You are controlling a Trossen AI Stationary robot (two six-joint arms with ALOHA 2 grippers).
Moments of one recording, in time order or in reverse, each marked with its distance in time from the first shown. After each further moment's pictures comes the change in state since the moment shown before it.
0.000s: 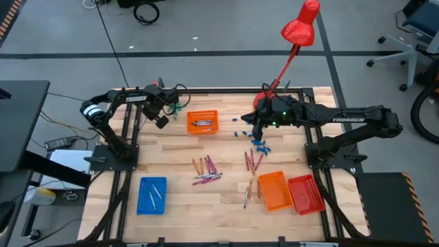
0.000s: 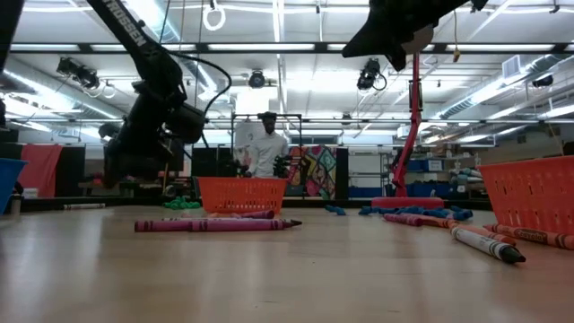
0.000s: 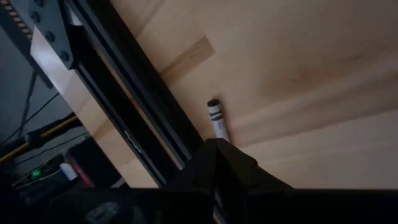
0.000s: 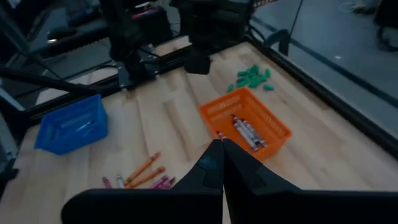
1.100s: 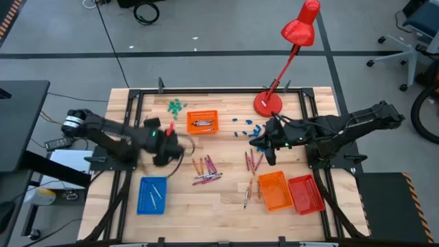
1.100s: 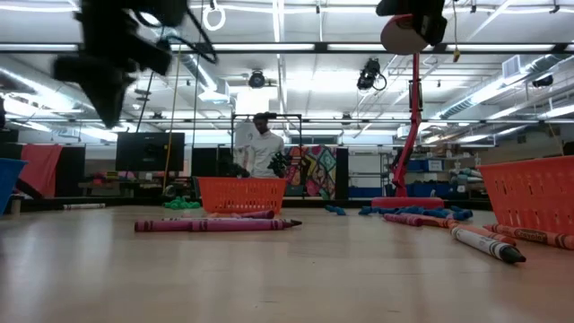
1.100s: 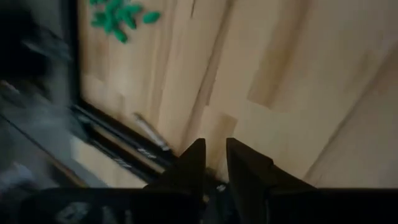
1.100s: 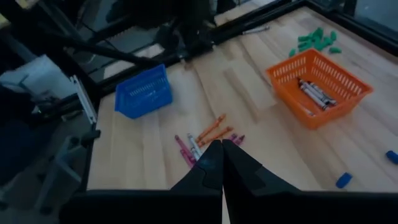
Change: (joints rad) left arm -0.912 -0.273 0.130 -0.355 0.071 -0.254; right arm 0.358 -0.096 0.000 -0.156 0.150 0.217
